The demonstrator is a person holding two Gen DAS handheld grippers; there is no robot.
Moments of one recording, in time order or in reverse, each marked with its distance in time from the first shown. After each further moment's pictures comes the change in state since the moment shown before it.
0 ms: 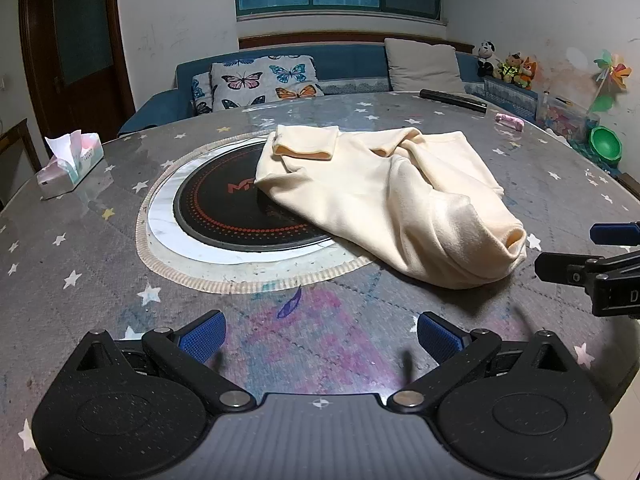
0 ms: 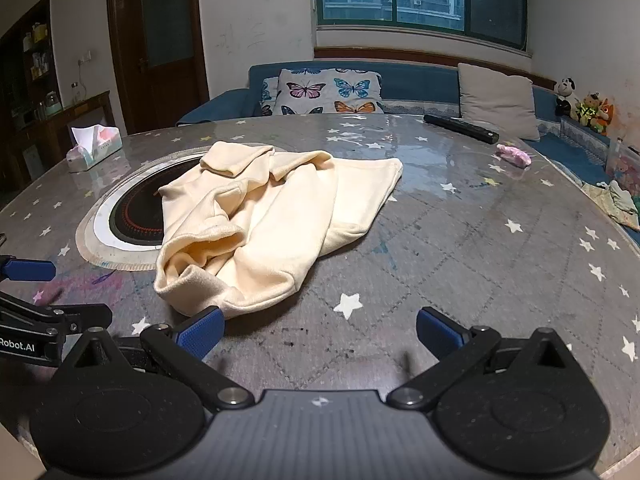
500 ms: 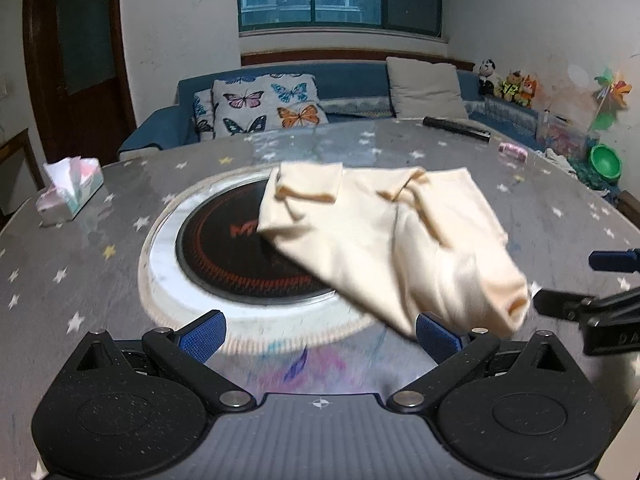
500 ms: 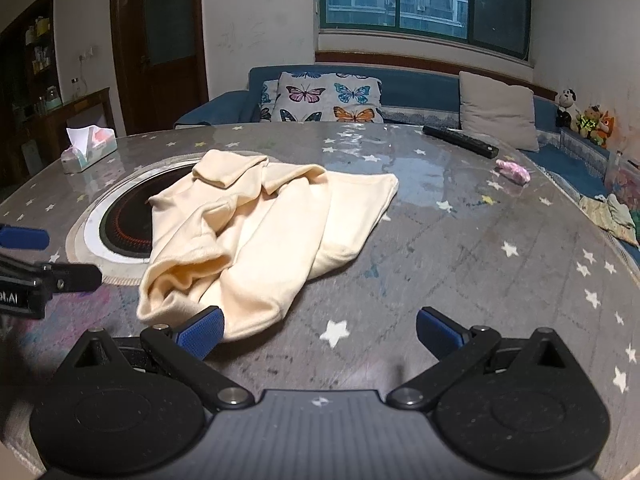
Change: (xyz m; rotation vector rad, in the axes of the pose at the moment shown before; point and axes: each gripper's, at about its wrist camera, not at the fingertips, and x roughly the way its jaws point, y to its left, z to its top) left arm 0.003 0.005 0.038 -0.008 -0.053 -0.011; right arm 0.007 -0.005 0.018 -0.033 -0.010 -0.014
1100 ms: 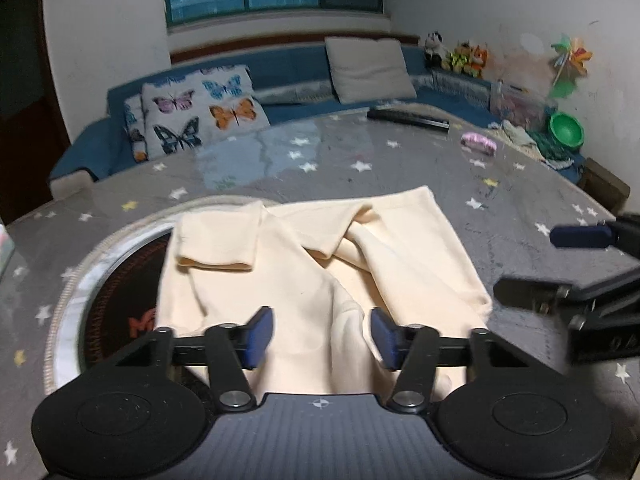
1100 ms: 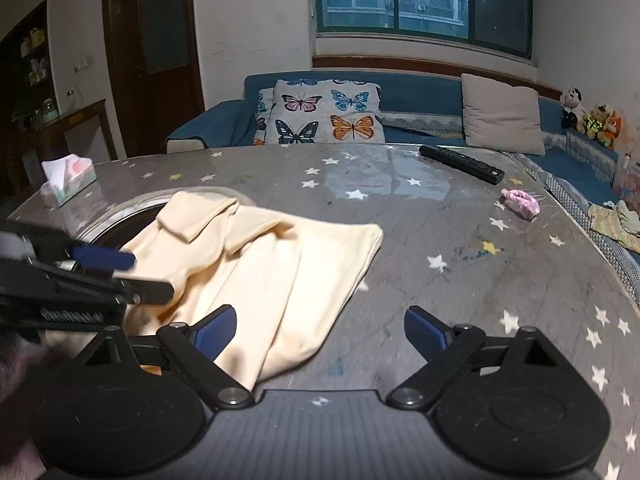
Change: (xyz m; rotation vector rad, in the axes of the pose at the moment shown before) left arm 0.095 -0.043 0.076 0.122 0.075 -0.142; right arm 0.046 -0.040 0.064 0.025 -0.004 0.026
